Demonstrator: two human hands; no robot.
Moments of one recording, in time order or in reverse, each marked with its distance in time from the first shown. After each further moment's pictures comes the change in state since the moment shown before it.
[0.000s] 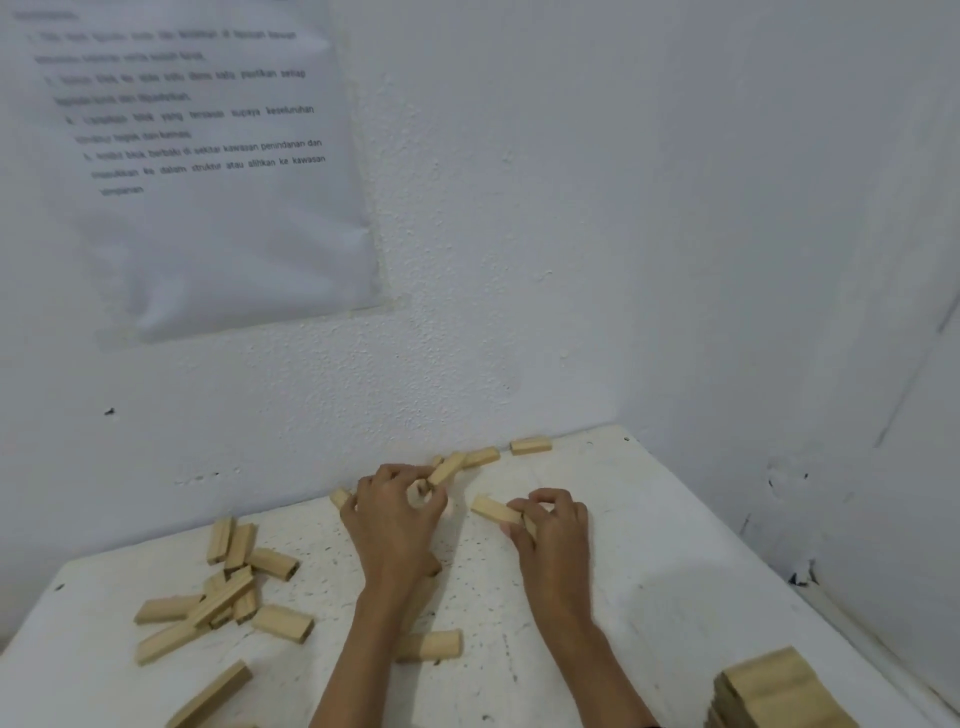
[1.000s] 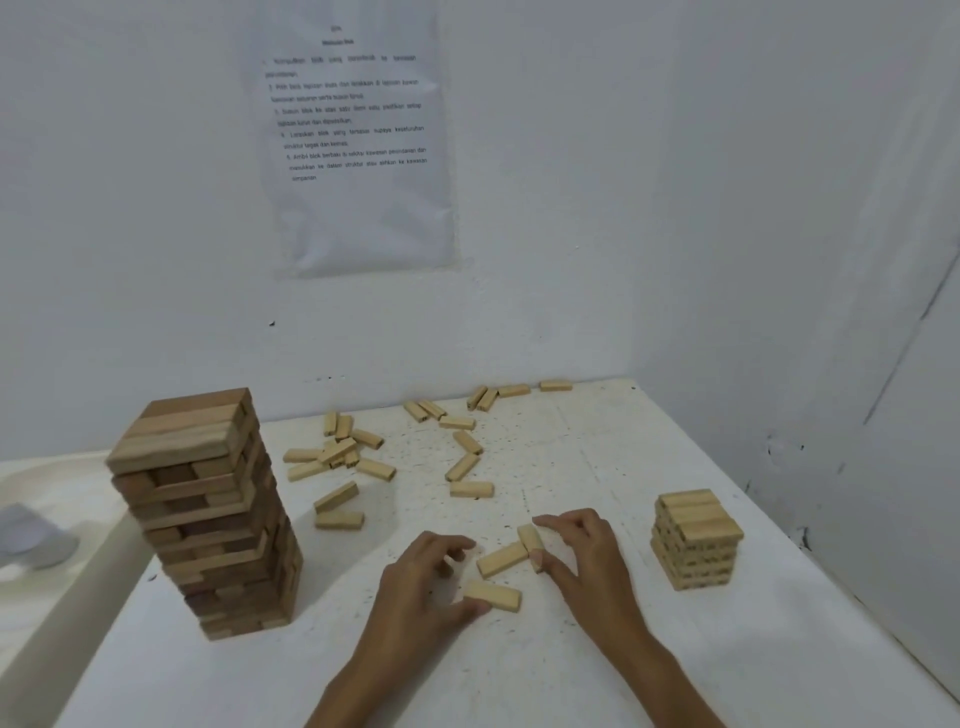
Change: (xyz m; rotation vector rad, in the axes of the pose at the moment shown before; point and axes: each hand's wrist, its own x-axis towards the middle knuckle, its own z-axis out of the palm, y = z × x) left_hand -0.205 0.003 -0.134 -0.214 -0.412 -0.026; right_hand -0.140 0.004 -0.088 0.127 -0.289 -0.162
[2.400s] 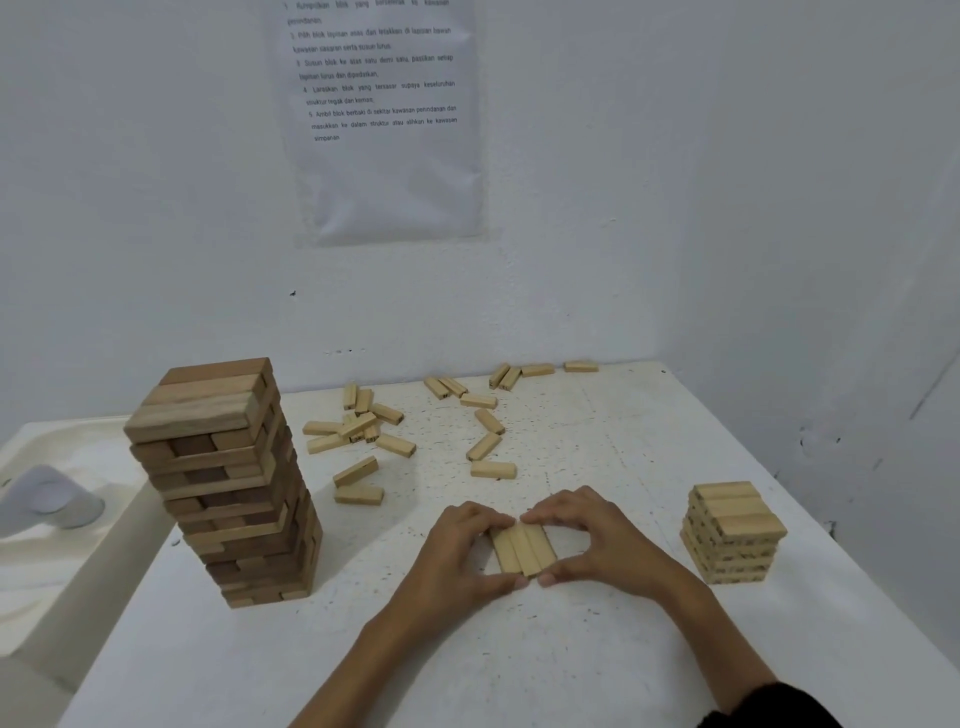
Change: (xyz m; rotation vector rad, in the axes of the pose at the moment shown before) left_hand 0.028 -0.019 0.012 0.076 -0.144 0.148; right_hand 0.037 0.000 -0.020 0.070 -0.592 -0.115
